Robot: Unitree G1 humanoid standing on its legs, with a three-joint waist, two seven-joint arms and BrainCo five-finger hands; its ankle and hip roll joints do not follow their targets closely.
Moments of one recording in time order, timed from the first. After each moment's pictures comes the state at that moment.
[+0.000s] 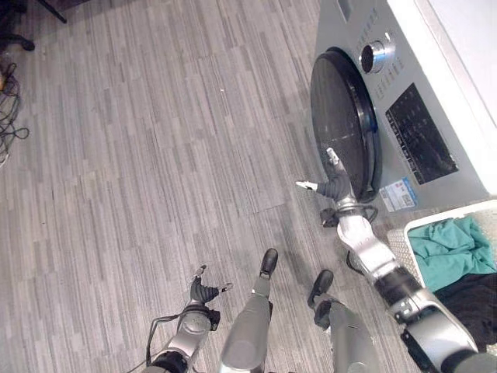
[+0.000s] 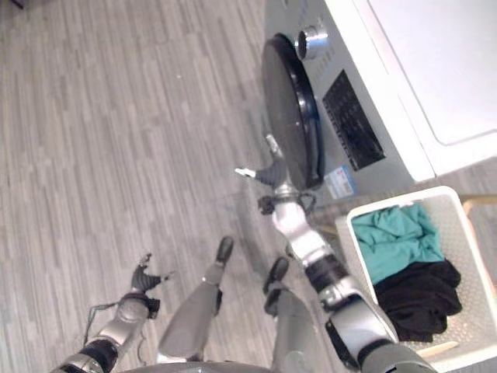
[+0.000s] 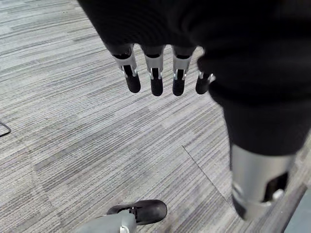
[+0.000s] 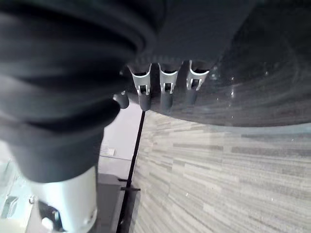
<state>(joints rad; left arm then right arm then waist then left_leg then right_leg) -0.12 0.28 -0.35 0.89 -0.11 -0.13 0.31 -0.50 -0.28 0.40 0.39 0.00 -0.11 -0.41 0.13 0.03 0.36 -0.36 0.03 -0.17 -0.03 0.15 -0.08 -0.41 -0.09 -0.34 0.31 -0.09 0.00</state>
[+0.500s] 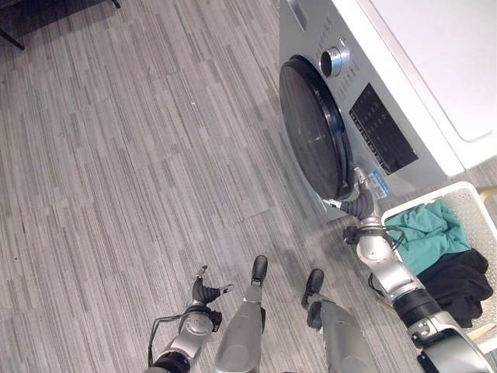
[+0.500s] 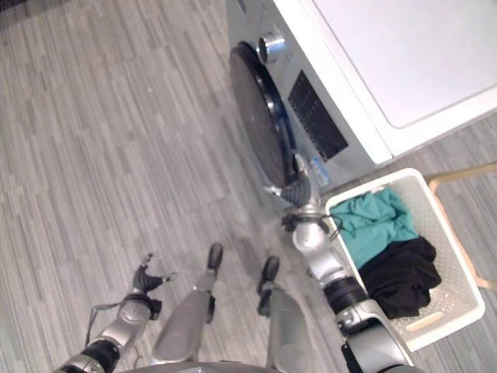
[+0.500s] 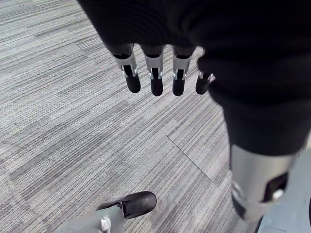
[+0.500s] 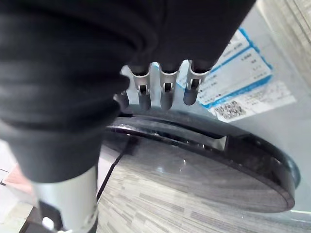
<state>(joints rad) -0.11 0.27 -0.35 0.89 -0.07 -0.12 0.31 -0.41 -0.32 0.32 0.43 -0.14 -0.11 -0.48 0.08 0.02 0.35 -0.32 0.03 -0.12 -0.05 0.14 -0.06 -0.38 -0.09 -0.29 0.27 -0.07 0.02</state>
